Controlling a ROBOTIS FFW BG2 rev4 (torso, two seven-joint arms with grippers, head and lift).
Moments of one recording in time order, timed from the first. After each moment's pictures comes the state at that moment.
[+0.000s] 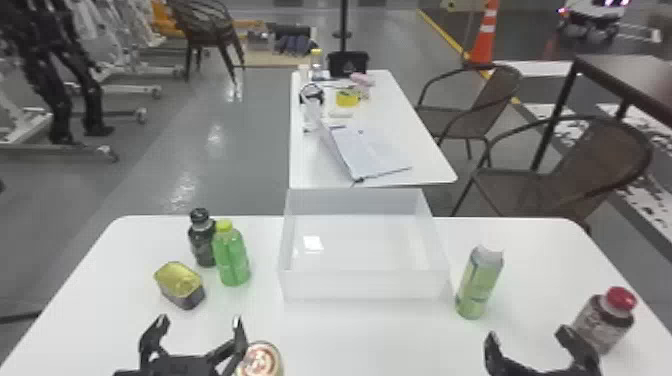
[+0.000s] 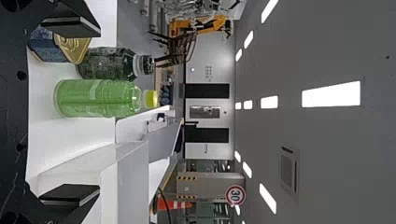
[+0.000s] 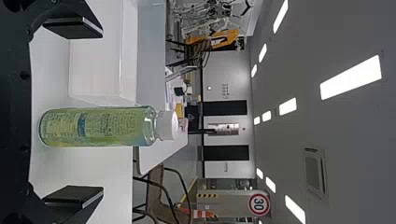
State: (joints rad) left arm 0.37 0.00 -0.02 -1.66 -0.01 -0.38 0.04; right arm 0.44 -0.11 -0.04 -1.79 -0.15 -0.25 0.17
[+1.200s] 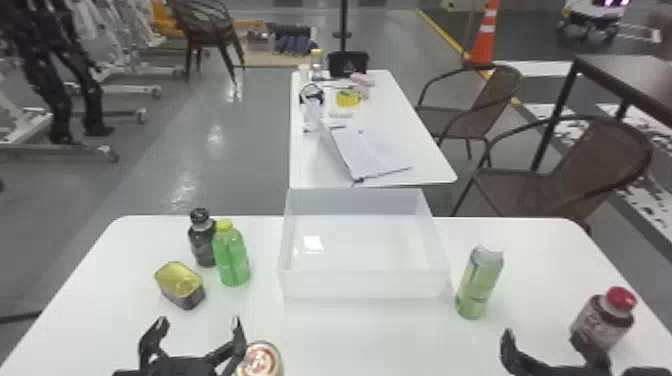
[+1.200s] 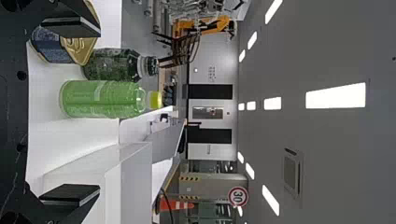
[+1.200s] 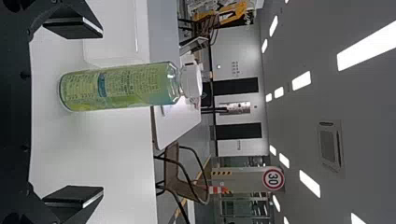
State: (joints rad) left arm 0.37 0.00 -0.02 -1.66 0.00 -0.37 0.04; right arm 0.37 -0.13 -0.07 -1.66 -0.21 -0.23 0.12
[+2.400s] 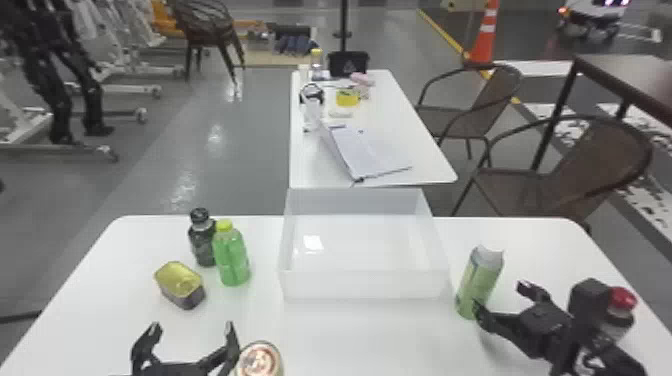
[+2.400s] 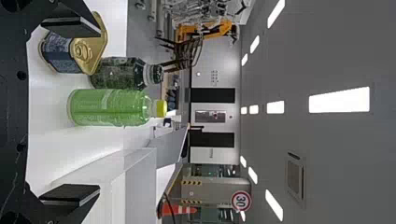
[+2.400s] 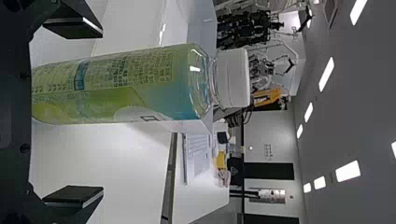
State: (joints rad) left arm 0.39 0.00 0.00 -1.66 0.00 -0.37 0.03; right arm -0.10 -0.24 -0.06 -1.12 -0.18 -0.17 0.61
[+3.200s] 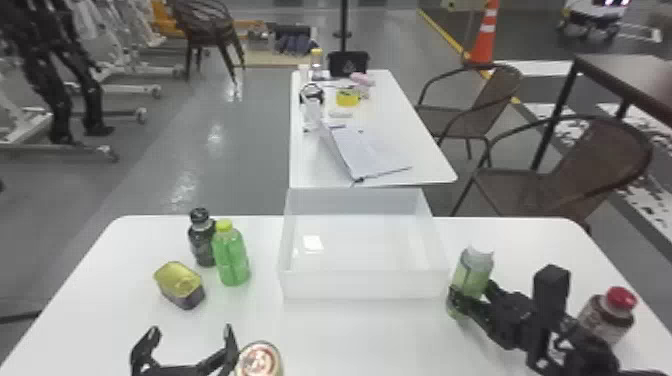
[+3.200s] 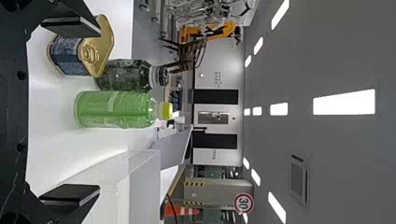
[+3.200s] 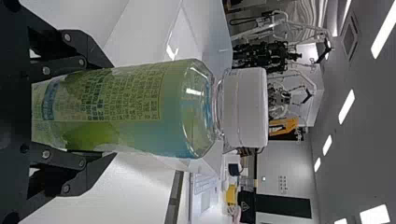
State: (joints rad) left arm 0.39 0.00 0.00 -1.65 0.01 -0.37 0.03; right arm -0.18 -0.27 0.08 -1.05 -0.19 -0.15 0.61
